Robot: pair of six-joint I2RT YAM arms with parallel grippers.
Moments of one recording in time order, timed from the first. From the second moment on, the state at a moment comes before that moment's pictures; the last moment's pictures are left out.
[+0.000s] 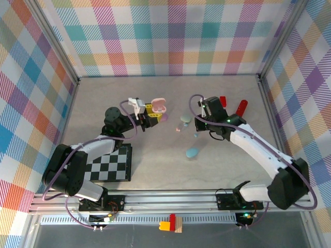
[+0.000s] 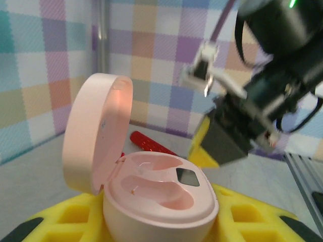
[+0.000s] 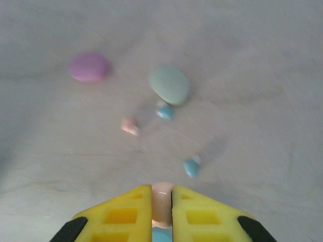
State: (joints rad) left arm -0.38 1.46 0.67 0.91 0.85 -0.16; right arm 0.55 1.28 1.08 -0.60 0.04 0.31
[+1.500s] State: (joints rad) left arm -0.45 1.56 0.73 0.92 0.82 -0.13; right arm 0.46 1.01 0.98 -0.41 -0.13 0.37
